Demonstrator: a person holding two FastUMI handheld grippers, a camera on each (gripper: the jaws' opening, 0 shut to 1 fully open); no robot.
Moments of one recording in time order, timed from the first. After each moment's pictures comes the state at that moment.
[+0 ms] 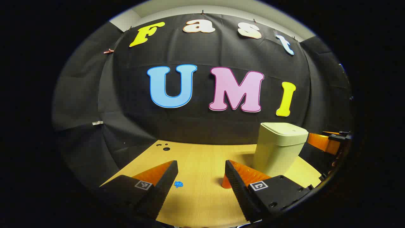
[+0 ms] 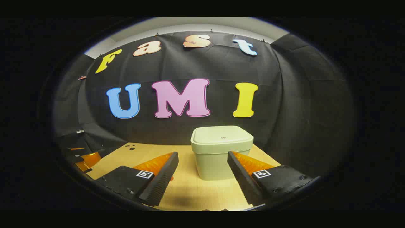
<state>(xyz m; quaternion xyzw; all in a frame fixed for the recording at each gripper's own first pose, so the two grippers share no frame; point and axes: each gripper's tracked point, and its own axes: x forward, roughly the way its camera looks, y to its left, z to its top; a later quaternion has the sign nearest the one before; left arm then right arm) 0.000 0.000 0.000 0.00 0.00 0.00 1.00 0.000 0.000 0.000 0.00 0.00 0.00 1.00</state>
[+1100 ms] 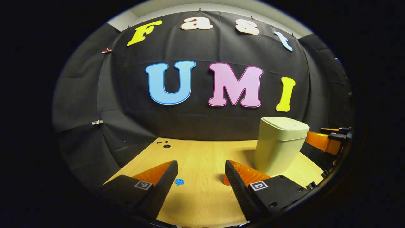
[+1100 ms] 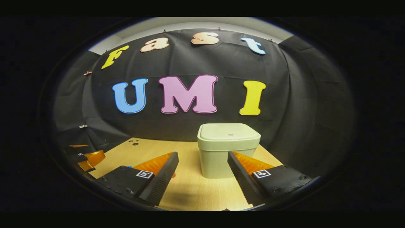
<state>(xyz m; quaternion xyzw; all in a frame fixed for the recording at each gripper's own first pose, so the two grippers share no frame) 0.004 0.001 -0.014 0.01 0.01 0.00 1.00 0.004 0.017 -0.011 -0.02 0.02 0.03 1.00</state>
